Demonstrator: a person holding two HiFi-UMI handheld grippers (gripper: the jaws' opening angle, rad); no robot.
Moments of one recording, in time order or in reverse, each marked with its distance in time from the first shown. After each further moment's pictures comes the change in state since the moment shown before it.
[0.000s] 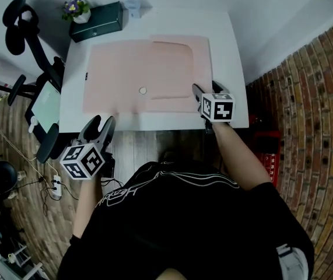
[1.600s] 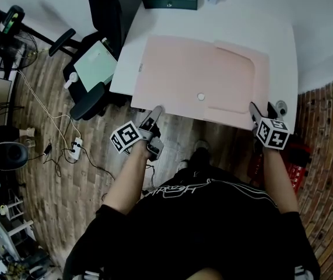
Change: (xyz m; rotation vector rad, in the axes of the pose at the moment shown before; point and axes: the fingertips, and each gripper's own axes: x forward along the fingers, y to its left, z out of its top) left arm -0.027 0.096 -0.119 -0.859 -0.128 -0.103; right arm -0.059 0.041 -0.057 -0.079 0.031 0.012
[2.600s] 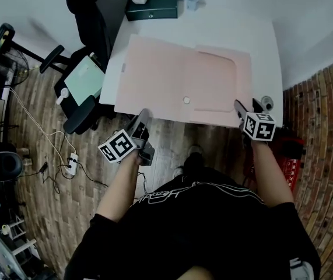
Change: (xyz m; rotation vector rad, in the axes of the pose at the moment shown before) left arm -0.009 -0.066 0.015 0.329 -0.019 -0.039; right arm 0.002 0.004 0.002 0.030 -0.004 0.008
